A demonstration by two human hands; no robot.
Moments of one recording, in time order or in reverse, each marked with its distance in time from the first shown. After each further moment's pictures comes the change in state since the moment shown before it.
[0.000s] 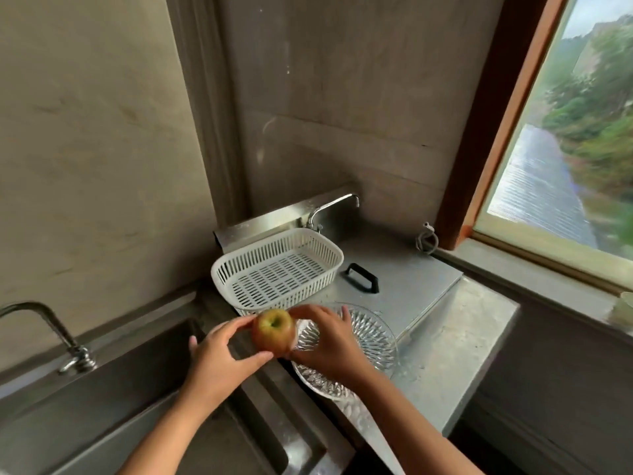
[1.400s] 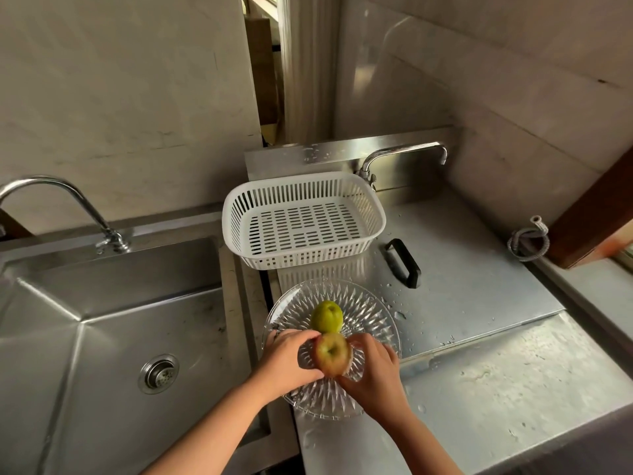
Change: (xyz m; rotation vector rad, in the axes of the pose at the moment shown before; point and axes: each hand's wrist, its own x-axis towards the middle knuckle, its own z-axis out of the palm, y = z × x) left_hand 0.032 -0.013 0.230 0.151 -0.235 -0.337; right_hand -0.006 0.232 0.002 -0.010 -0.276 0.094
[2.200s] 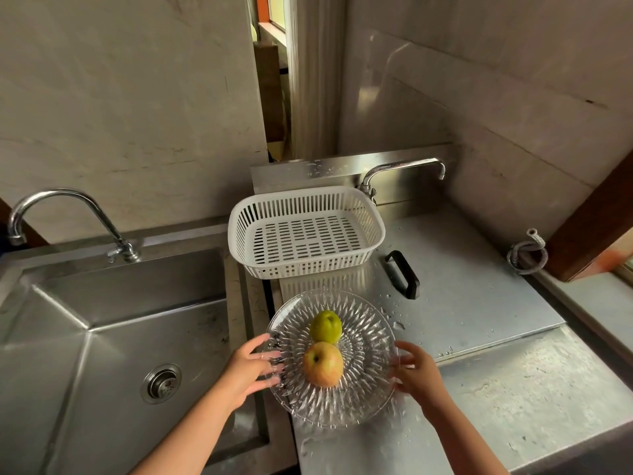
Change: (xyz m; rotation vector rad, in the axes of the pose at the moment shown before) left_hand -0.017 -0.025 -0.029 -1.016 0.046 -0.662; right_hand 0.015 0.045 -0.048 0.562 -0.083 0.639
